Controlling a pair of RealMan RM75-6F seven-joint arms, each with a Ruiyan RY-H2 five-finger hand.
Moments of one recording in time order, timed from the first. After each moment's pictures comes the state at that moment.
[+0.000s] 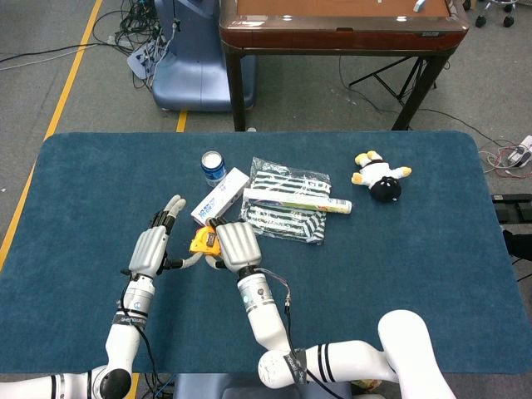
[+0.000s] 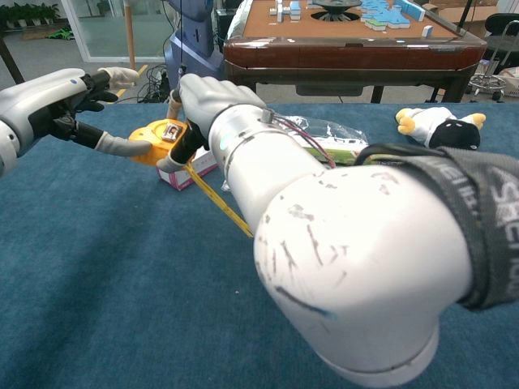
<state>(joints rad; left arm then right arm) -0.55 -1.57 -0.30 -1.79 0.99 1.27 0.22 1.12 -2.09 0.51 -1.47 -0.66 1.29 -0.87</state>
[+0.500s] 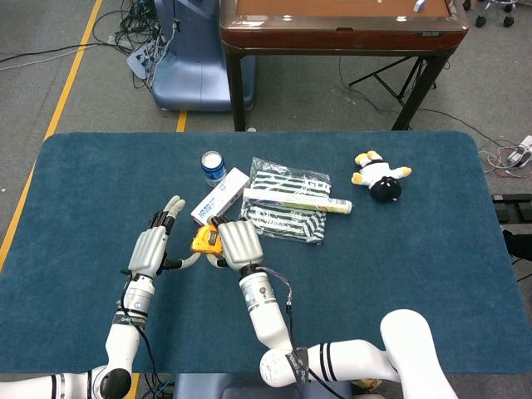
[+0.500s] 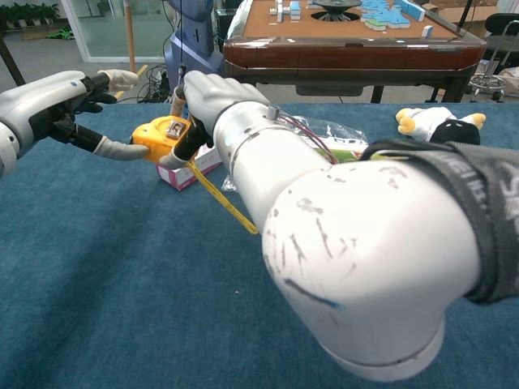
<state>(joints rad) -0.55 -1.57 -0.30 -1.78 0.98 1.27 0.24 1.11 -2.08 0.51 -1.47 -0.66 1.29 -0.86</state>
